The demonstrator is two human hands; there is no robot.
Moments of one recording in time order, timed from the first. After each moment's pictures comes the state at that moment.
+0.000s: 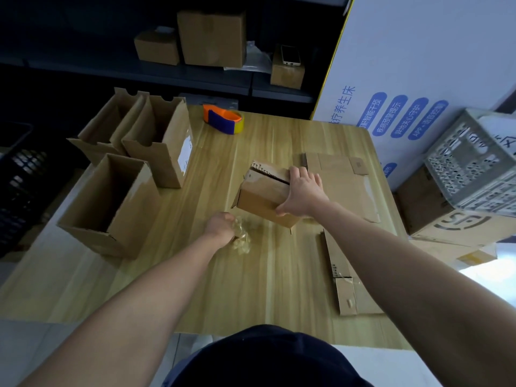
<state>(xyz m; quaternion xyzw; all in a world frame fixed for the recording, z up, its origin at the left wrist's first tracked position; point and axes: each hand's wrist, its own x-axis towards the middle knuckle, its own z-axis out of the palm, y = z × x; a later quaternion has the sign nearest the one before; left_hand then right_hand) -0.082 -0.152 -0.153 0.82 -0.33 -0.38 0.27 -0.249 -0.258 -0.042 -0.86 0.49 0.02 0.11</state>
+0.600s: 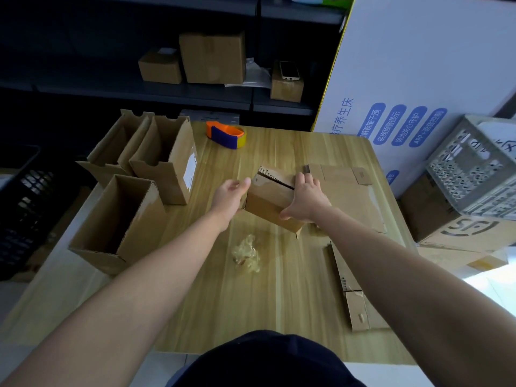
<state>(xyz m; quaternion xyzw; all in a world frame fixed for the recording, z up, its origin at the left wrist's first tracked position) -0.057 -0.199 -0.083 0.67 -0.29 -0.45 0.52 -0.234 -0.272 -0.041 -0.83 0.54 0.00 0.14</state>
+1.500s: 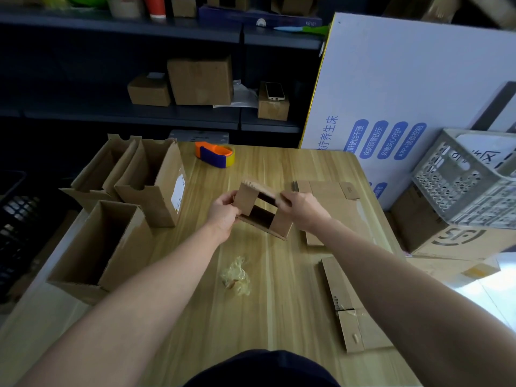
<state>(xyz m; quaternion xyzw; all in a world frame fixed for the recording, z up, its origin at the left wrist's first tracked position) -0.070 -0.231 -0.076 0.60 -0.20 -0.50 0.59 -0.252 -0.292 -0.026 -0.84 0.48 -0.10 0.22</state>
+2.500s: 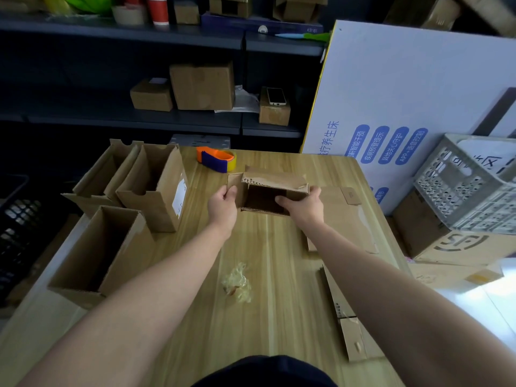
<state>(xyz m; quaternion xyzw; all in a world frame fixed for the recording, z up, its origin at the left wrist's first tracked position) -0.069 -0.243 -0.064 0.67 -0.29 -0.32 0.61 -0.237 -0.296 -0.029 -0.58 0.64 -0.30 0.41</state>
